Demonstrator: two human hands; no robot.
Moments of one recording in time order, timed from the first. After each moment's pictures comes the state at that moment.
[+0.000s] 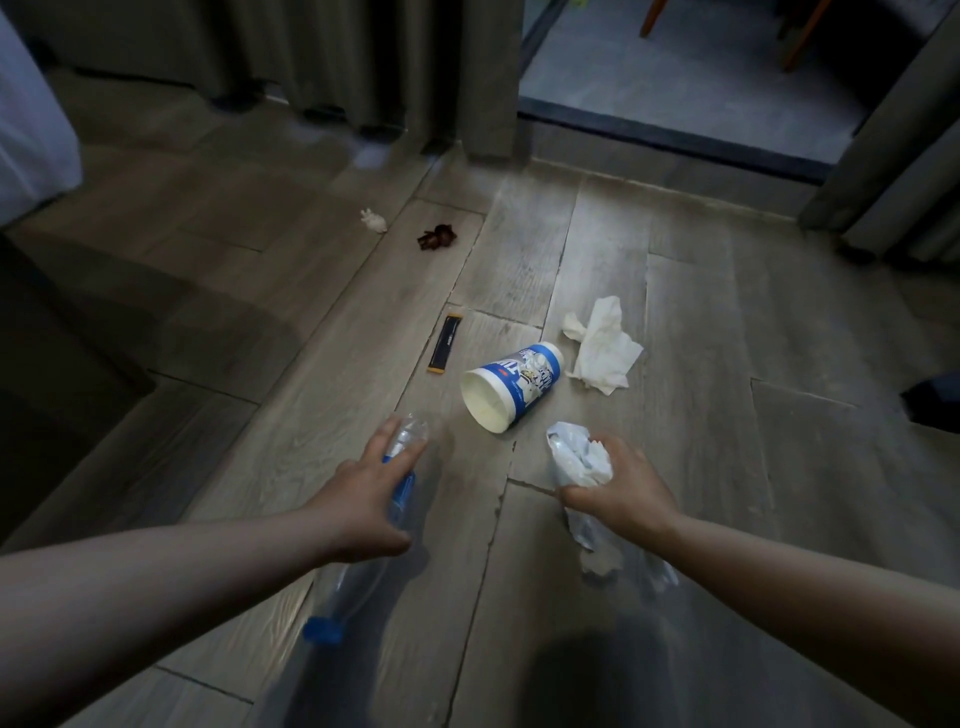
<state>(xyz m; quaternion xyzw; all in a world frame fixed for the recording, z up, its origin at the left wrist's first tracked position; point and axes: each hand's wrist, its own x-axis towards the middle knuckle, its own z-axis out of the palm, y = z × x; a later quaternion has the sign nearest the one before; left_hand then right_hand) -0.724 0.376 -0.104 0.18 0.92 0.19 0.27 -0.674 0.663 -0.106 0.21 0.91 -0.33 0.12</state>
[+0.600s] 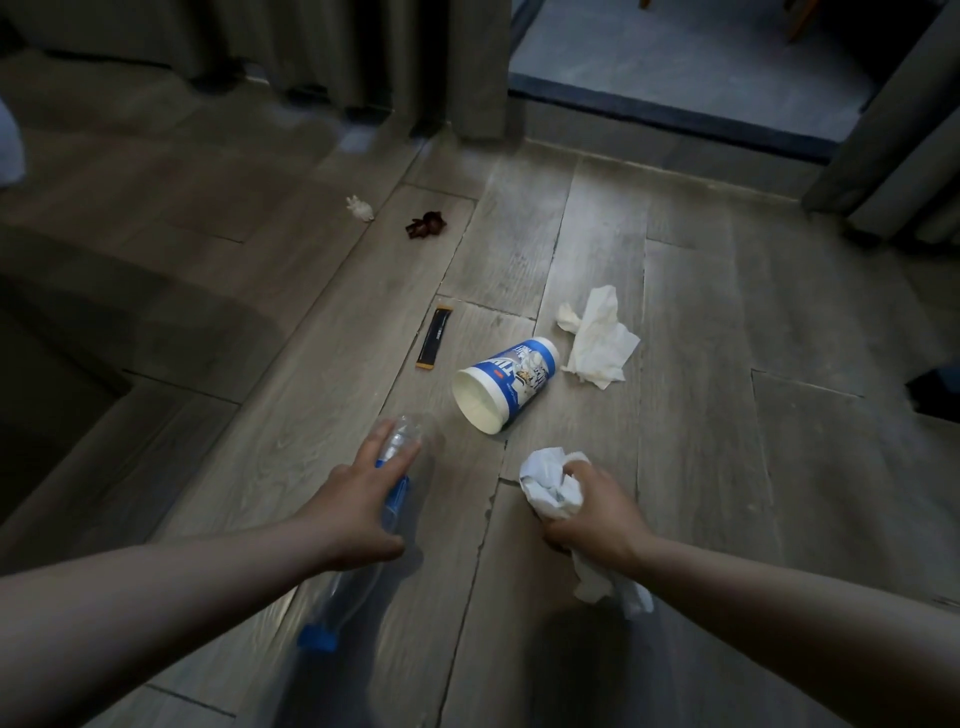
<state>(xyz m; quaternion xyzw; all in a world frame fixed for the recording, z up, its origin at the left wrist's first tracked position) -0.729 0.383 -0.115 0.18 0.92 0.18 0.29 -0.667 0.657 -0.138 0.17 0.92 -0.32 0.17</state>
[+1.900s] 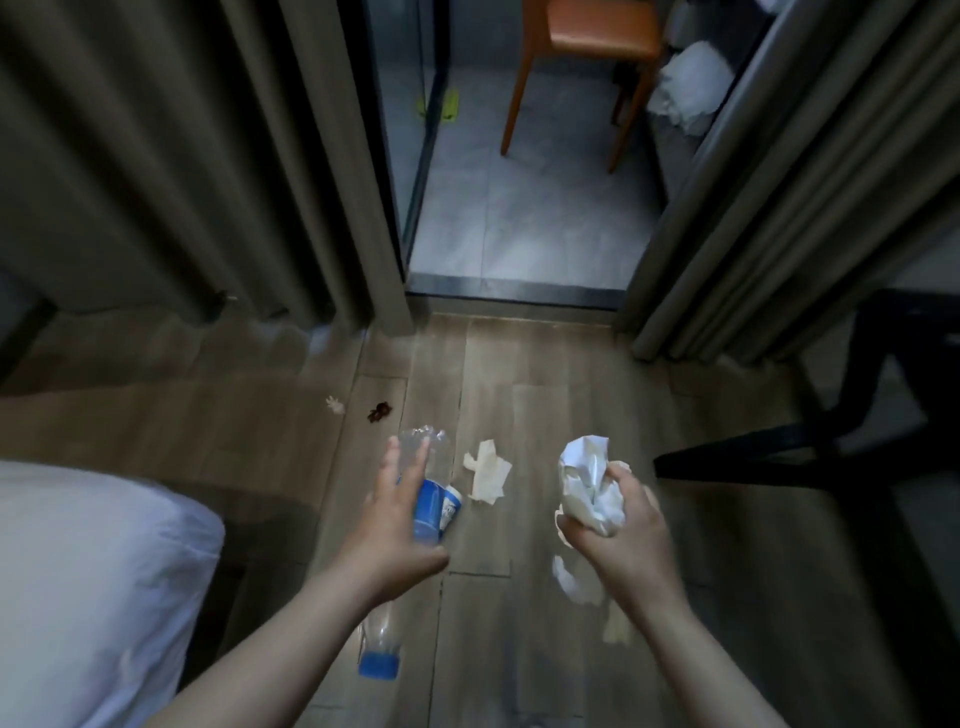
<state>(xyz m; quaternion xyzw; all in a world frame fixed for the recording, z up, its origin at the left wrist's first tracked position) -0.759 0.508 0.511 0.16 0.89 0.31 0.30 -0.646 0.722 0.508 0.36 0.81 -0.46 -0.05</state>
